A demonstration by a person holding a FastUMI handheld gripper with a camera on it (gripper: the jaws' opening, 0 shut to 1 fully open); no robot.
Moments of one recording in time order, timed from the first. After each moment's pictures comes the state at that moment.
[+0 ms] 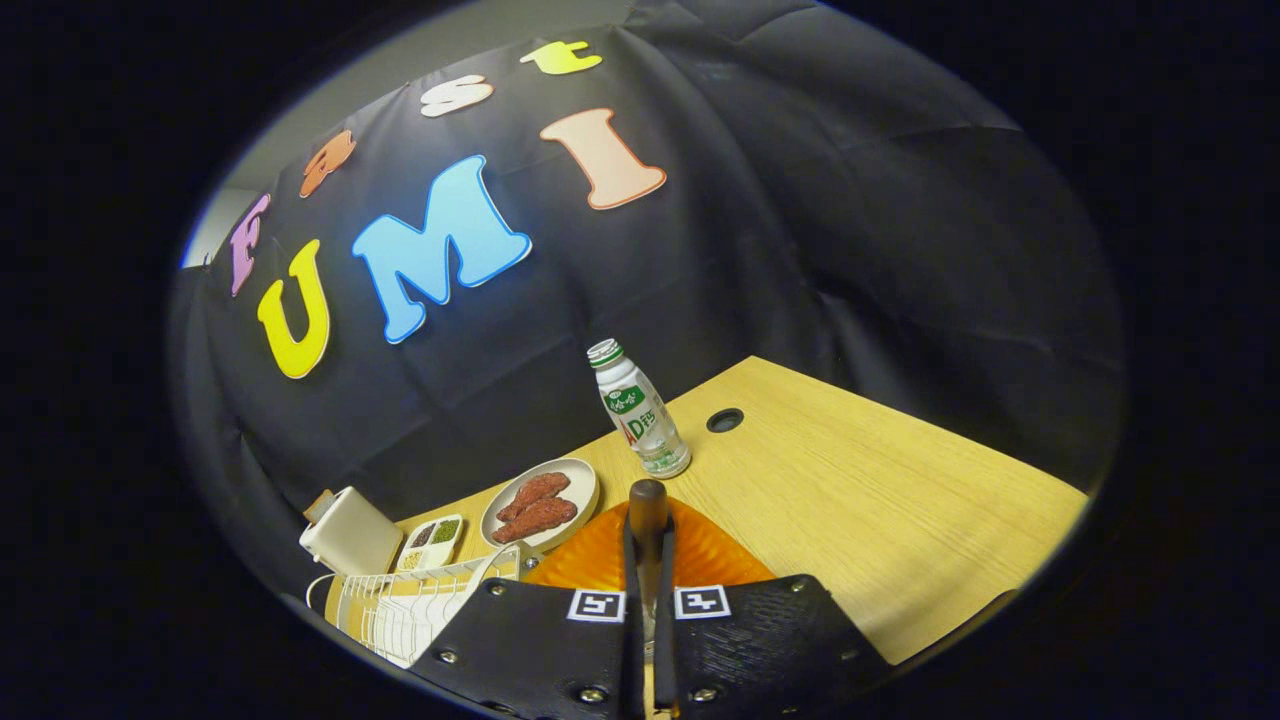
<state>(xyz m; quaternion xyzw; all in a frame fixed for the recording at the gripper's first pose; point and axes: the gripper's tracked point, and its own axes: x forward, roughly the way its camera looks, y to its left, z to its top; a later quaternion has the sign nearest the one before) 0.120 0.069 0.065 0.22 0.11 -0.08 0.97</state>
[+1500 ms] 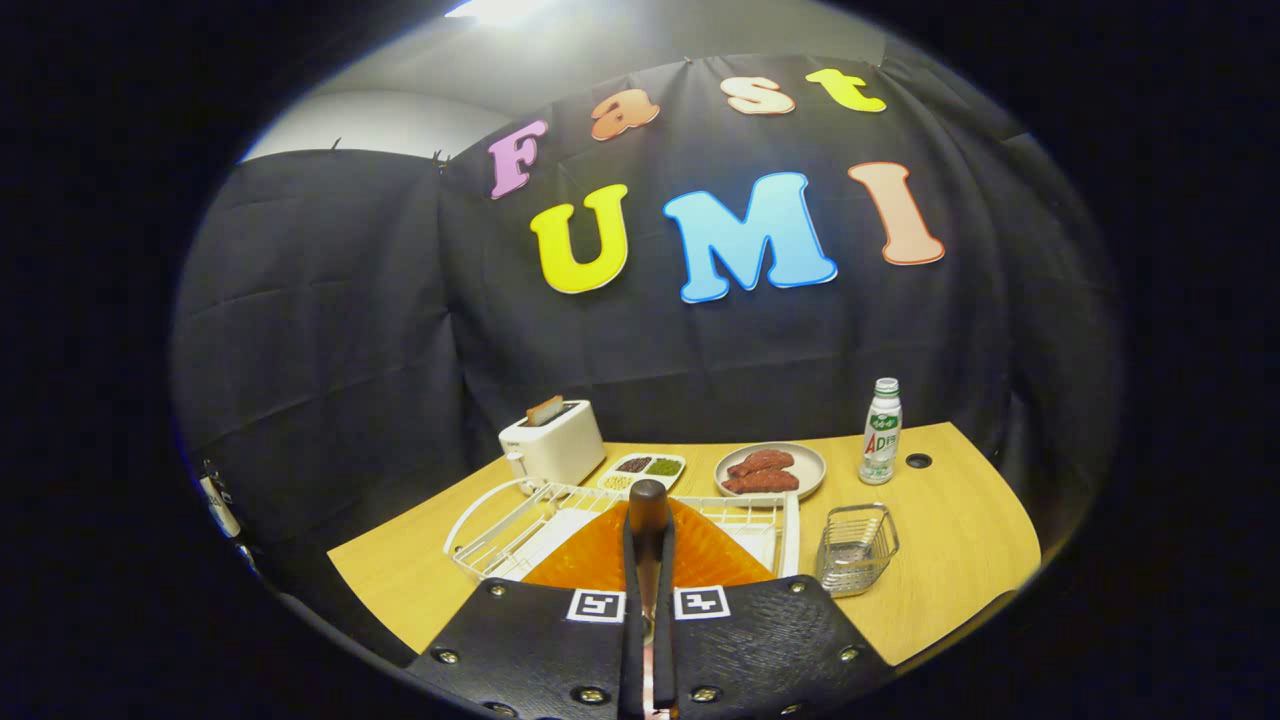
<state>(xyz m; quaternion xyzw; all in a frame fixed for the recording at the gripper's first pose) -0.044 0.300 0.138 0.04 0.10 0.22 0.97</state>
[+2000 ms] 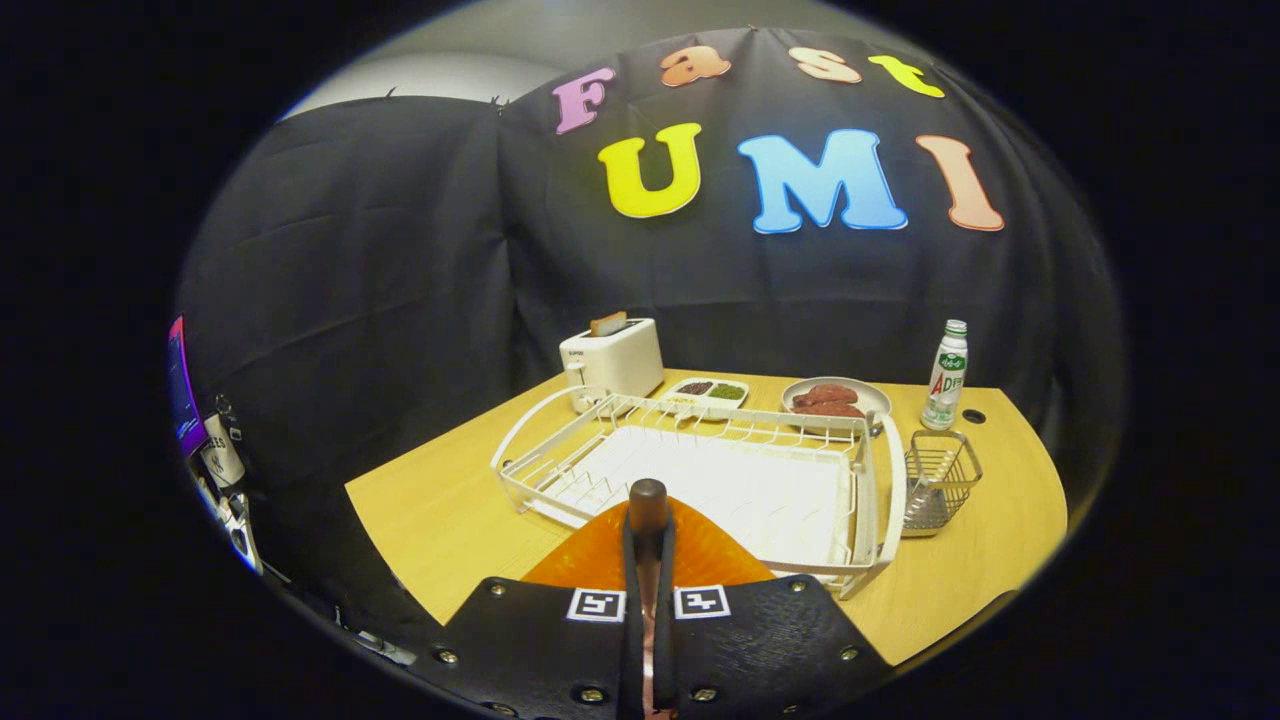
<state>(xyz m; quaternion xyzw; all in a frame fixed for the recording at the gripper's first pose) -0.096 0.361 0.057 -0.01 0.17 0.28 0.95</state>
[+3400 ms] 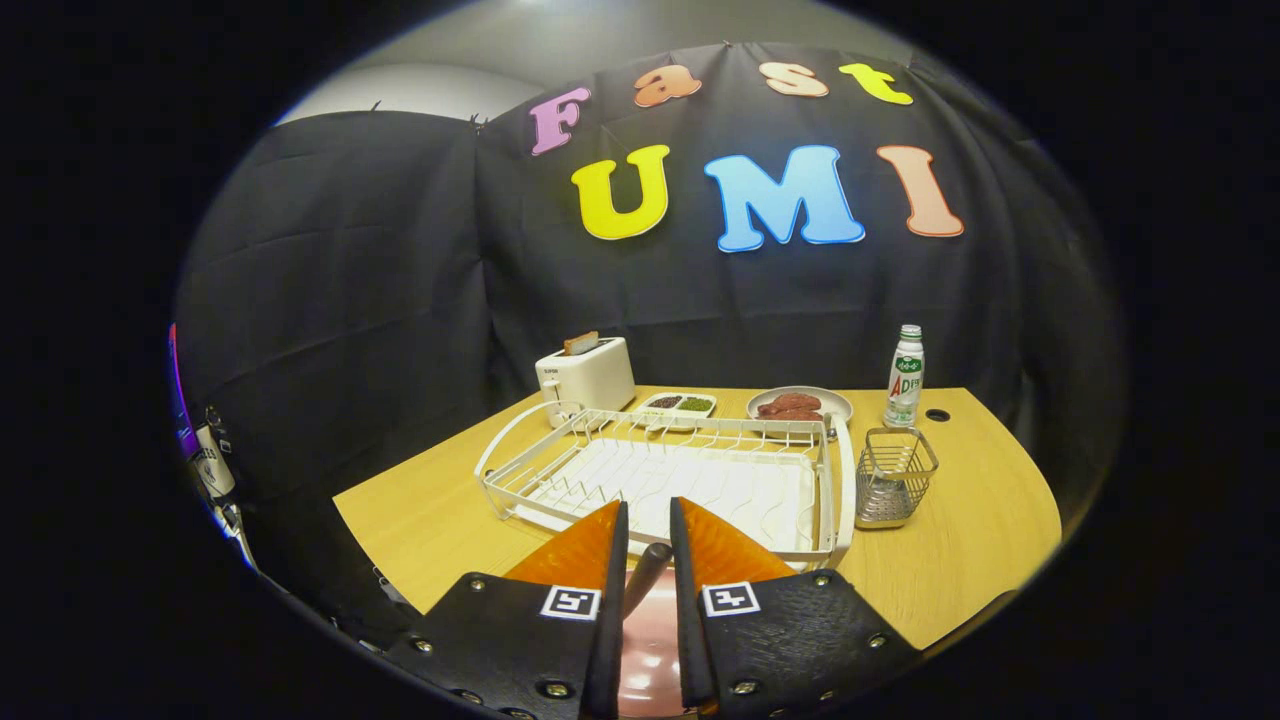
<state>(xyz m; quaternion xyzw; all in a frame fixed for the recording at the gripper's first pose) -0.103 0.317 0.082 0.01 0.13 0.23 0.97</state>
